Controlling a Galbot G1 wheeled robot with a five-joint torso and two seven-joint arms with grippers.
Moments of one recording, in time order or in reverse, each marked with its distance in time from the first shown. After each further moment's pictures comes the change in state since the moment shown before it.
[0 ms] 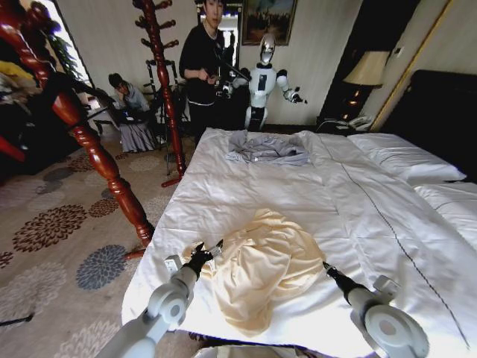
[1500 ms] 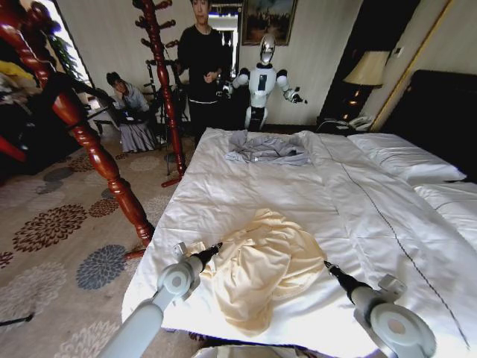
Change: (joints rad) left arm -0.102 -0.033 -0.028 0.078 -0.328 0.140 -0.105; right arm 0.008 -0.018 0.025 0.000 0.080 0.000 0.028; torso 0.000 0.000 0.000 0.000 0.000
